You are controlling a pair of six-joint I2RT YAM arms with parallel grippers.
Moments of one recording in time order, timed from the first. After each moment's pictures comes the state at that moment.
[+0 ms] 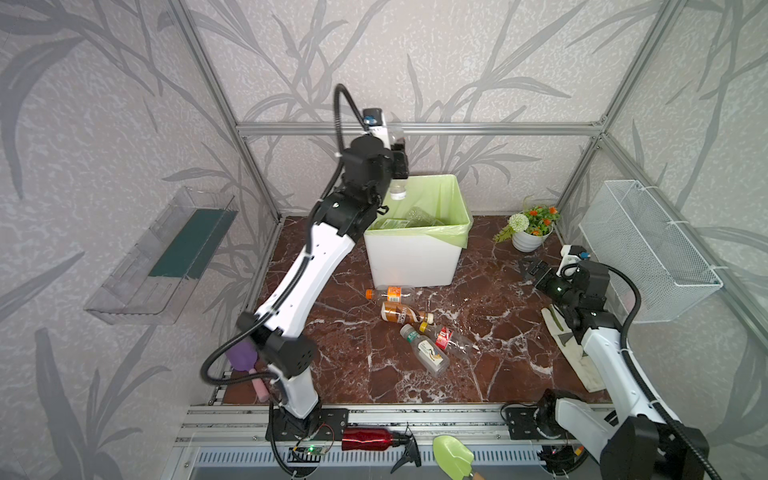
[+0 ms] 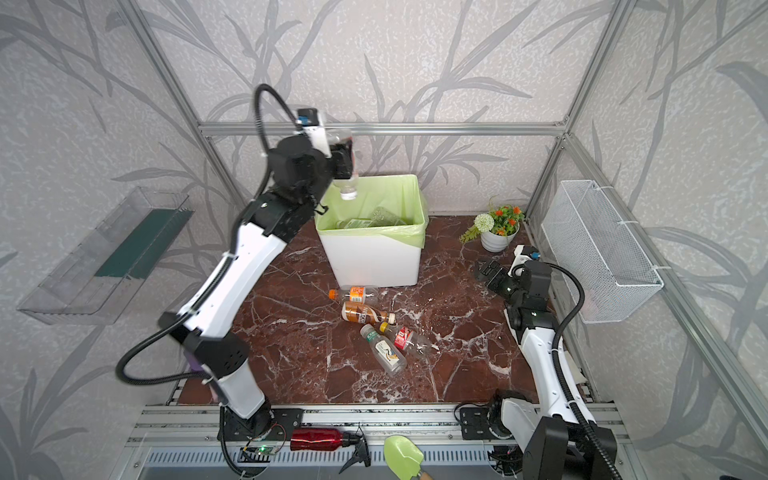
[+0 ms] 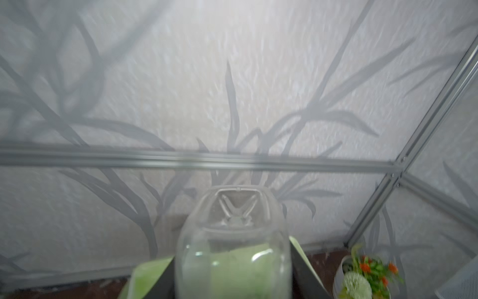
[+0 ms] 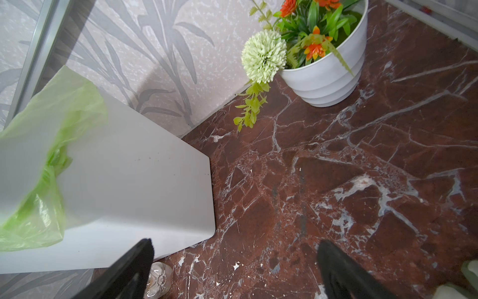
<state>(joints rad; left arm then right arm) -0.54 1.90 2.26 -0.49 -0.27 -0.20 -0.19 1.01 0.68 -0.12 -0.40 0.55</state>
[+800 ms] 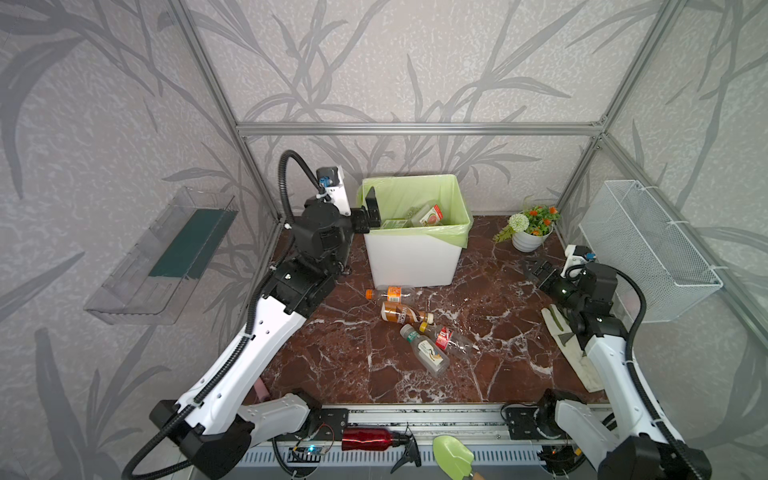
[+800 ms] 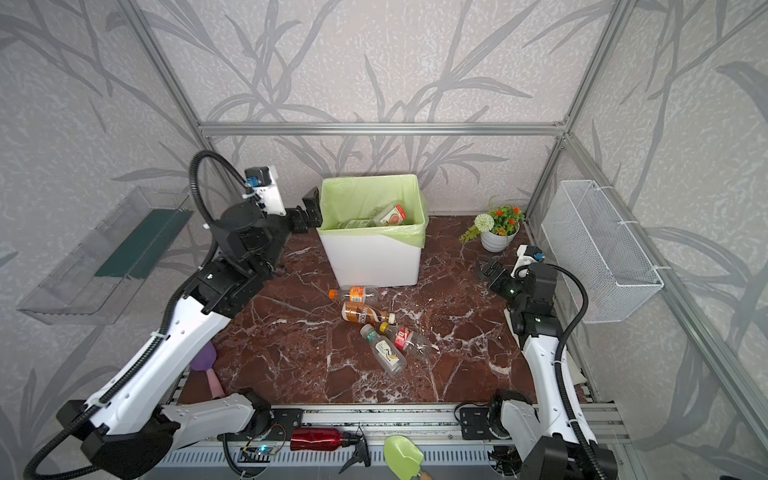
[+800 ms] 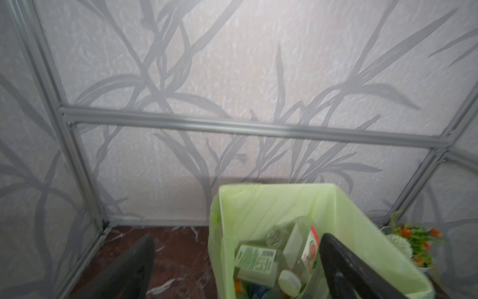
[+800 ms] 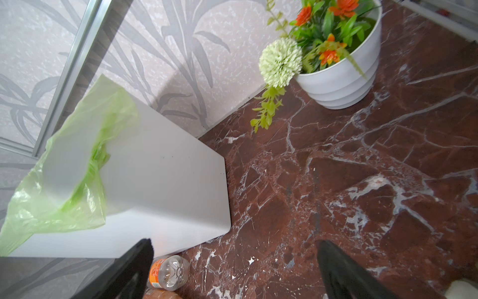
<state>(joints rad) -0.52 1.17 1.34 -0.26 -0.49 -0.15 -0.16 0.94 0.67 -0.14 -0.45 0.58</state>
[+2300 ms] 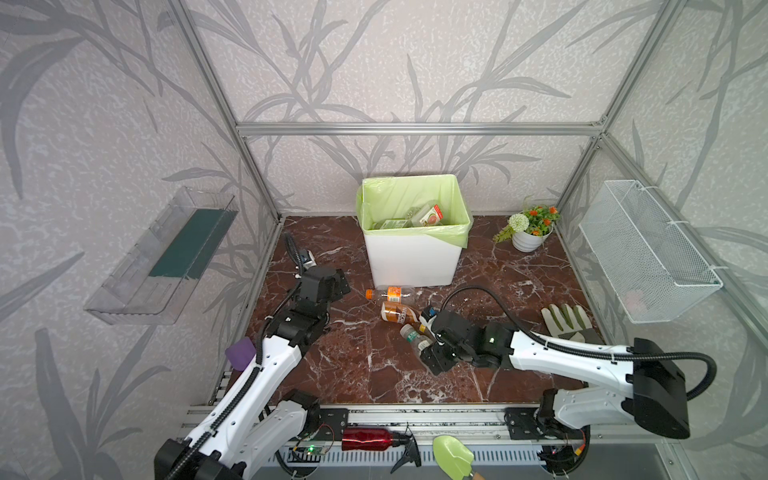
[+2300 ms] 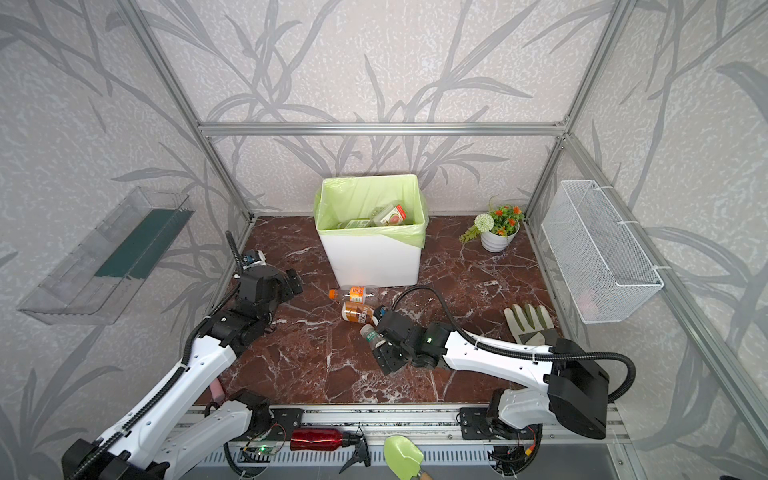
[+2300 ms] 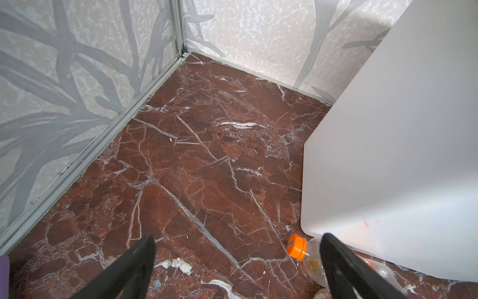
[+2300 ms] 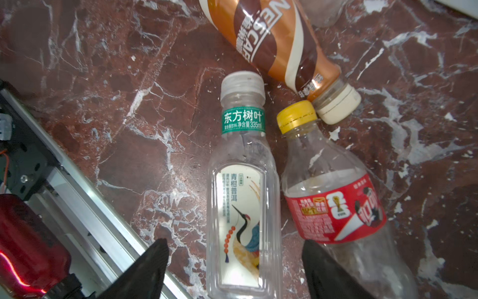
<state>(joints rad) -0.31 0.93 0.76 -0.44 -0.48 -0.52 1.10 1.37 0.85 -0.53 0.05 0.44</state>
